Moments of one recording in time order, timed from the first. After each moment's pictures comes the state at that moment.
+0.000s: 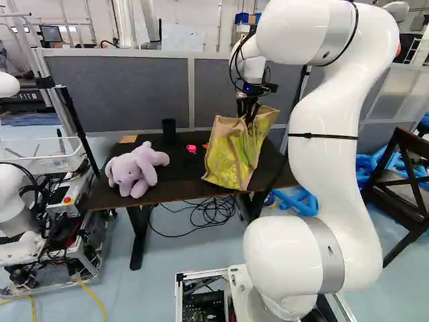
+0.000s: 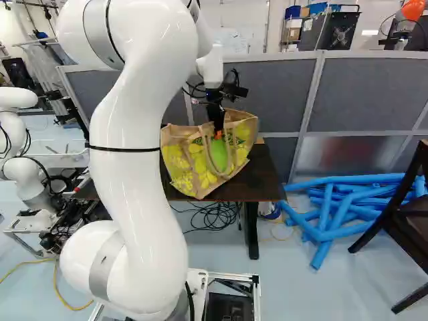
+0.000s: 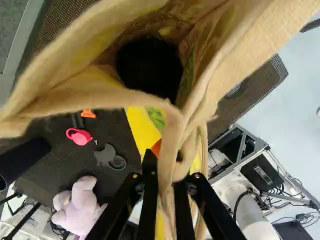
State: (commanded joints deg) arm -7.4 -27.4 -87.5 0.7 -61.4 38.5
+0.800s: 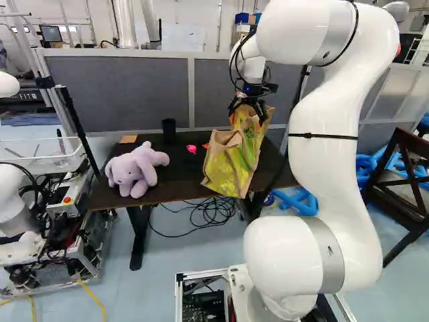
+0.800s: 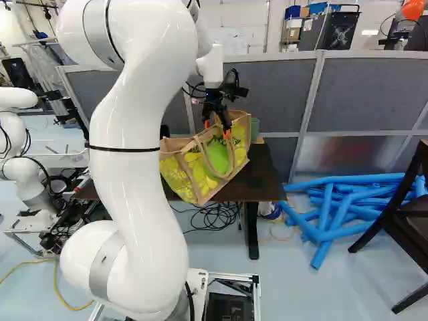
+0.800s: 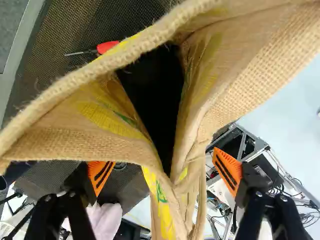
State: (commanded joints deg) arm -7.4 -26.9 -87.3 0.7 -61.4 38.5
